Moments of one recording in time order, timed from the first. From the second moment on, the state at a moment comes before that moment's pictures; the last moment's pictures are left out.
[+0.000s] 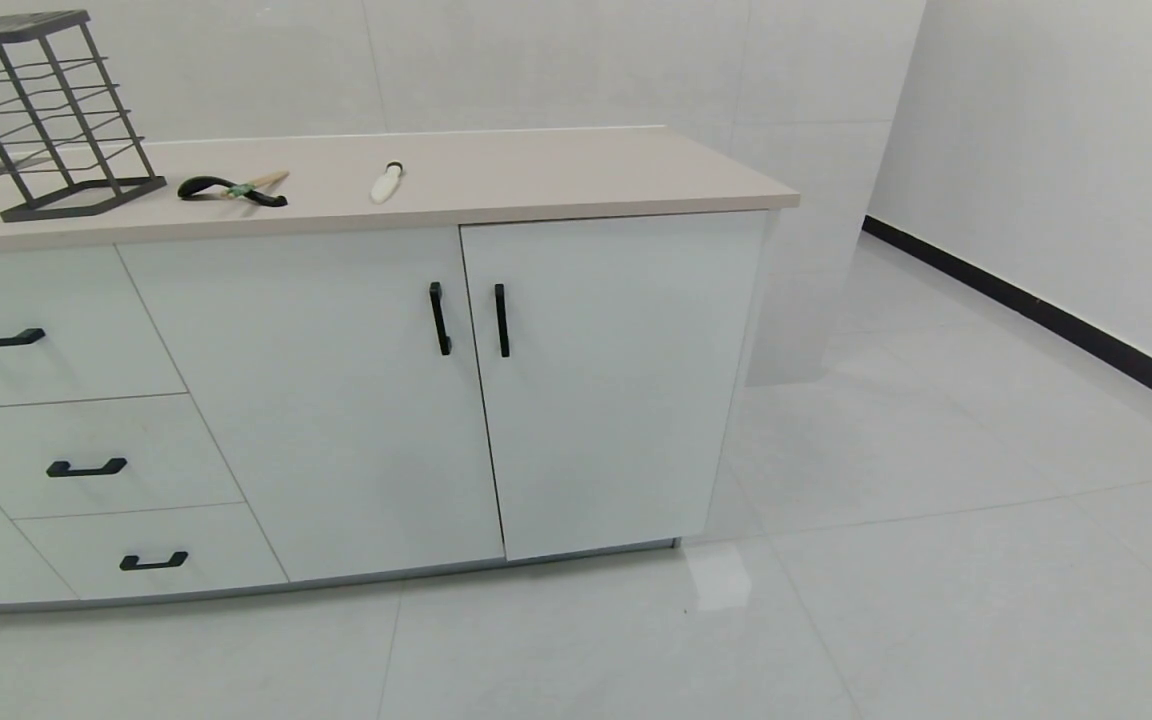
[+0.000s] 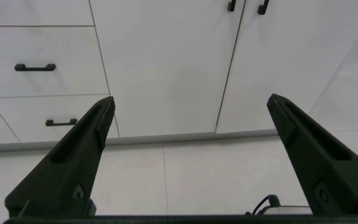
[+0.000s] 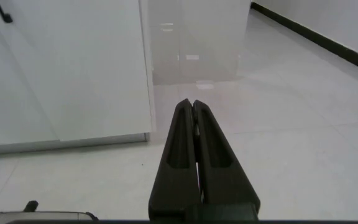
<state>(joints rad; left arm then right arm) 0.00 0.00 0.00 0.00 0.00 -0.03 0.00 0.00 0.00 0.01 0.01 0.00</state>
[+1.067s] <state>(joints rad) 0.00 0.00 0.00 0.00 0.00 -0.02 0.00 0.00 0.00 0.01 0.00 0.01</state>
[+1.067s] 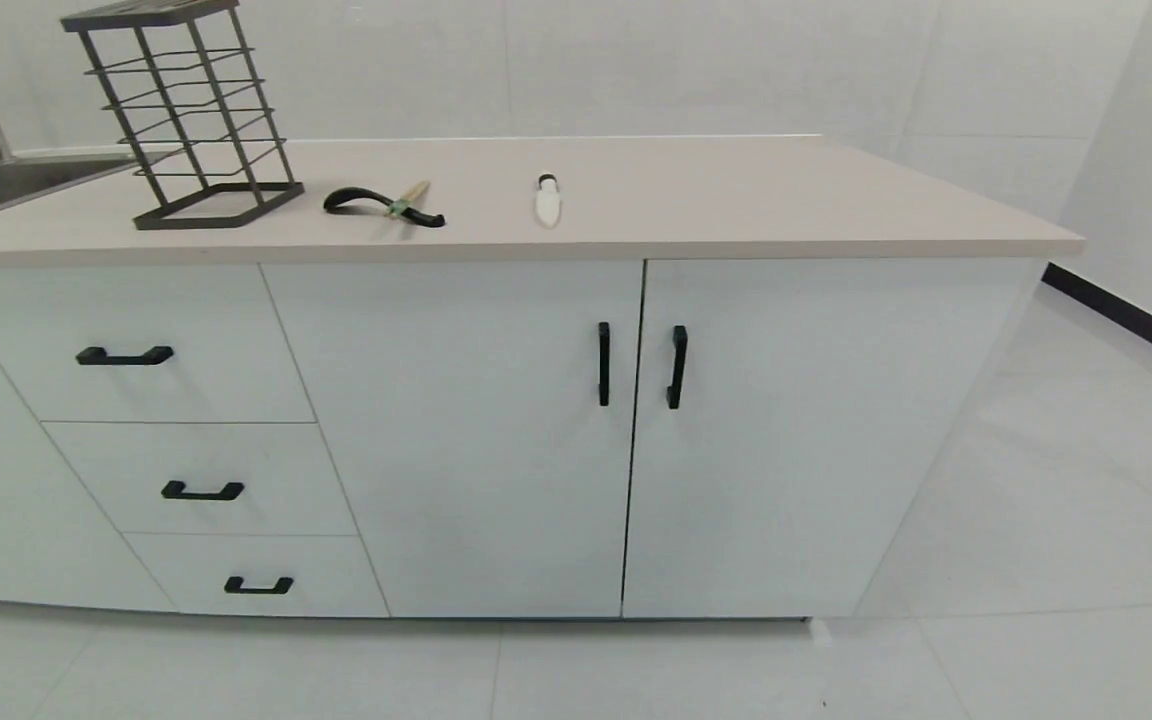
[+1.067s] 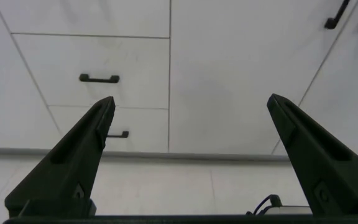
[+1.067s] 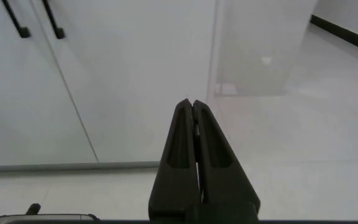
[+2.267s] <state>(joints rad) 0.00 0.00 0.00 0.00 0.00 -0.02 0.00 0.00 0.00 0.01 0.00 0.01</state>
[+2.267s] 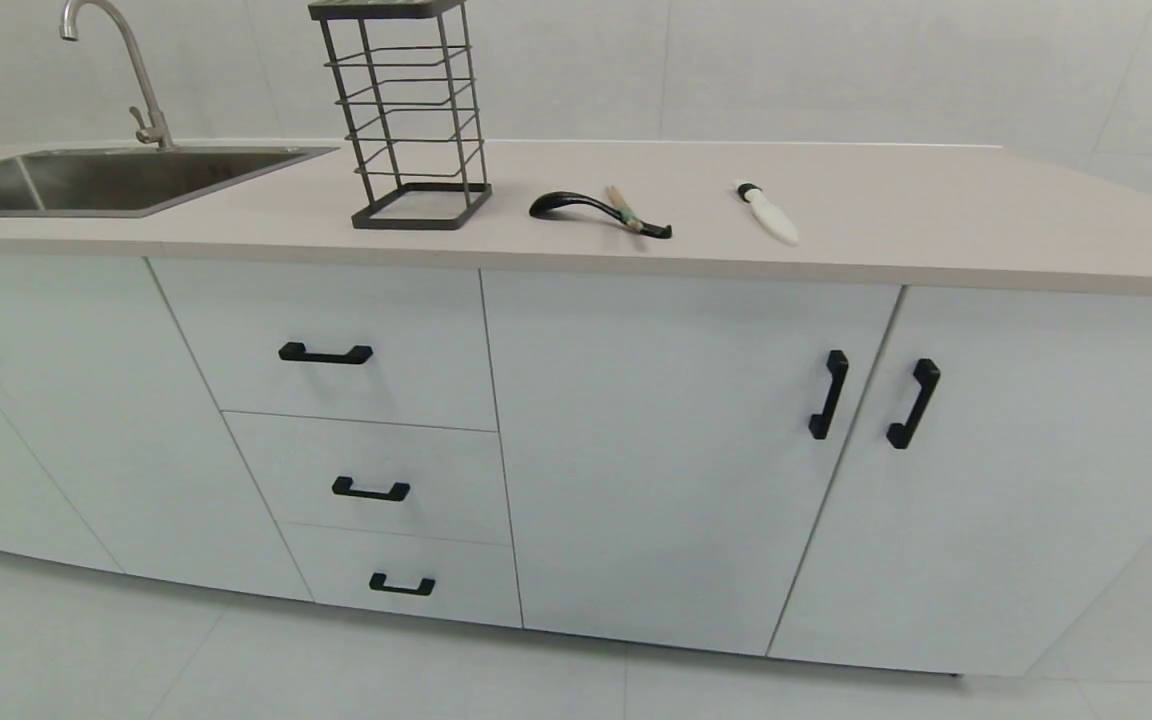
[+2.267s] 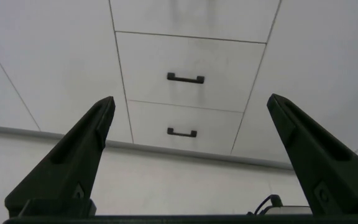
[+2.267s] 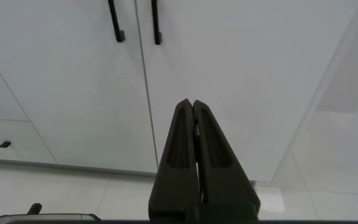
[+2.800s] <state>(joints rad) 0.00 0.00 0.00 0.00 0.00 -0.02 0.00 0.01 0.00 0.01 0.00 0.01</state>
